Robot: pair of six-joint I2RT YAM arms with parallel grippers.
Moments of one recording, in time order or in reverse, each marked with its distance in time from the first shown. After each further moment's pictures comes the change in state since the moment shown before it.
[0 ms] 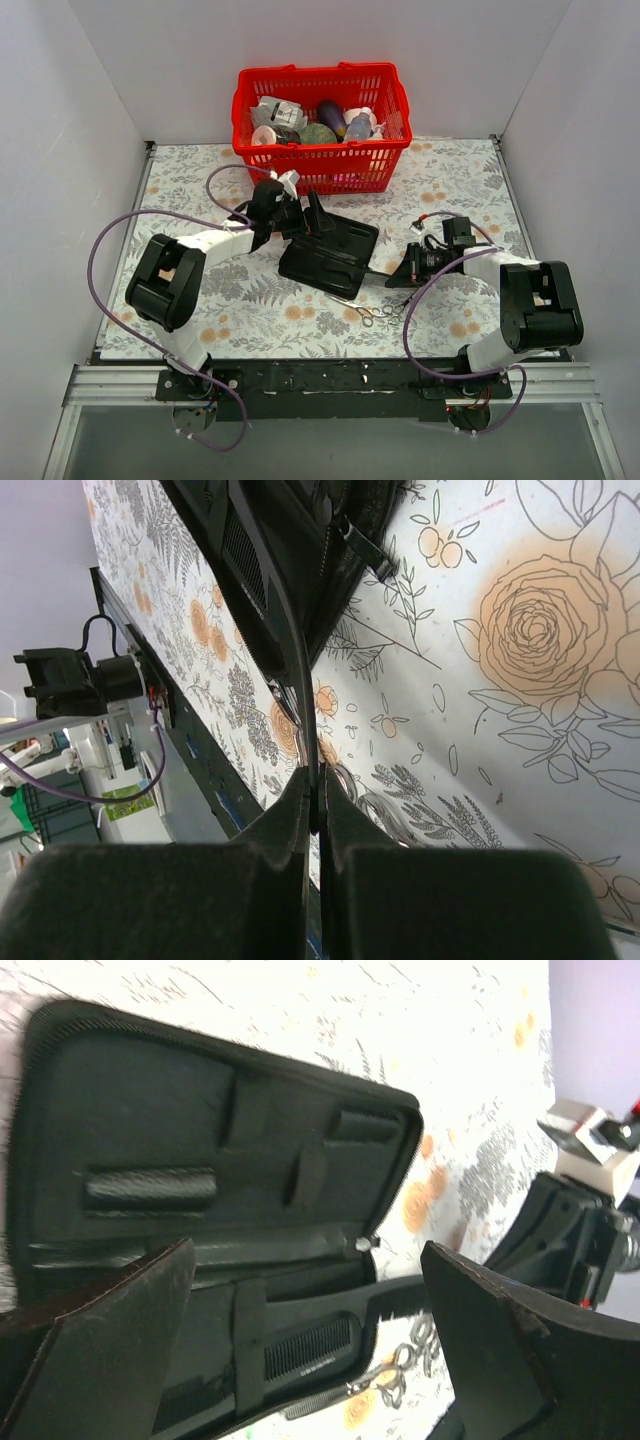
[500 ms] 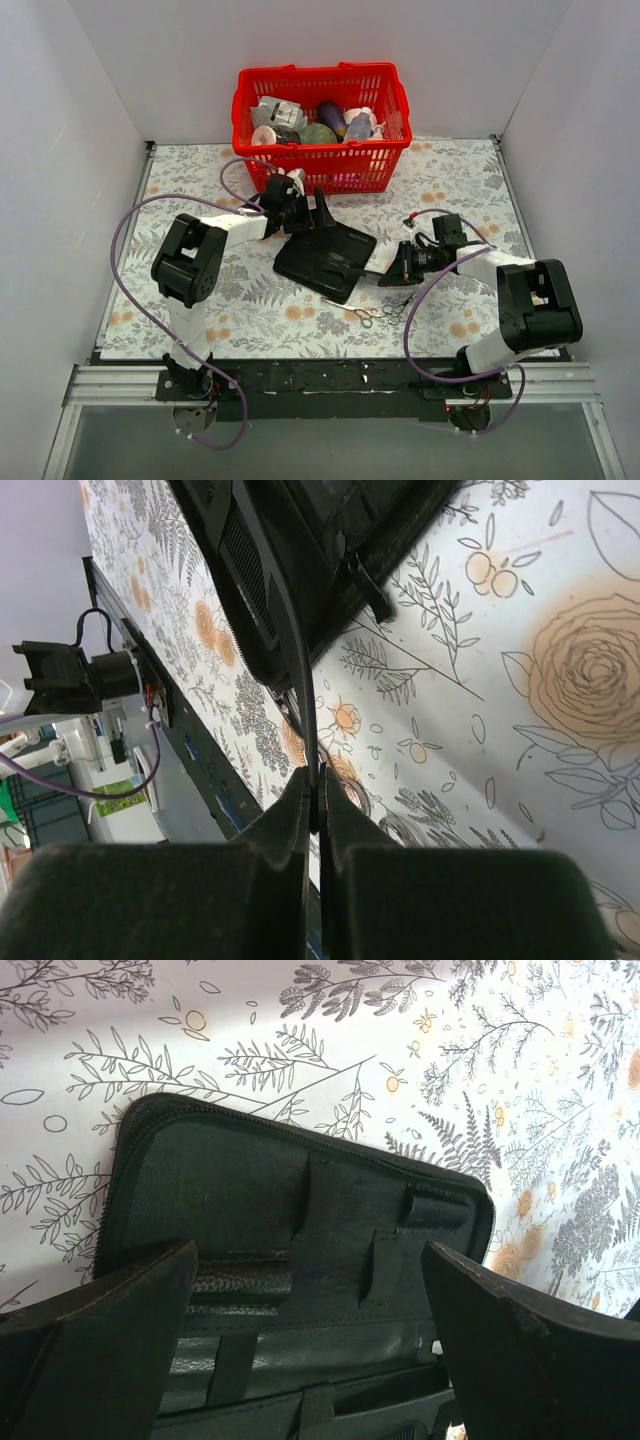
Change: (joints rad) left arm 0.016 0.224 0.192 -0.077 -0.111 0.092; right arm 0.069 0.006 0.012 0.044 0.029 0.056
